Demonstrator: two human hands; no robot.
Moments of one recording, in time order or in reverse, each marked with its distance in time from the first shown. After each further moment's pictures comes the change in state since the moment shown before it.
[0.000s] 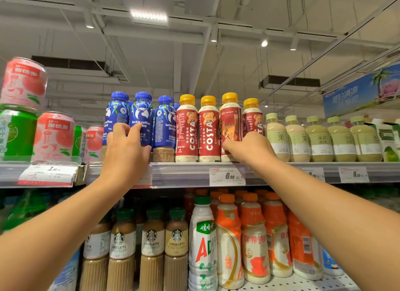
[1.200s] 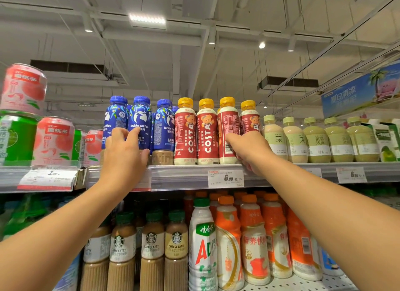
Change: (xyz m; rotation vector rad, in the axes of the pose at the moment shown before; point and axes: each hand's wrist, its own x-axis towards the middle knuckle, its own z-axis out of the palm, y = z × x) left_hand -0.002 0.000 -0.003 0.014 -0.021 -0.009; right_hand 0.015 0.001 0.002 0.331 -0.063 0.095
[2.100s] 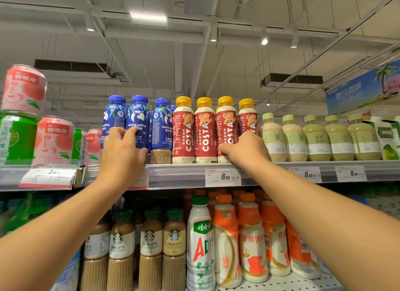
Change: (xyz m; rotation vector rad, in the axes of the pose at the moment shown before) left_hand 0.001 0.000 -0.001 0.006 -0.011 -0.016; right_hand -0.006 0.007 0.004 -0.348 0.130 -0.142
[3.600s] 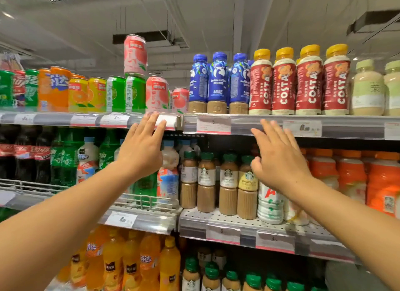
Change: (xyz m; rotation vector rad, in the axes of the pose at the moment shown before) left_hand -0.095 -0.122 -0.106 0.578 -0.325 0.143; right_hand -0.154 -0.011 0.054 -0.321 -0.153 -0.678
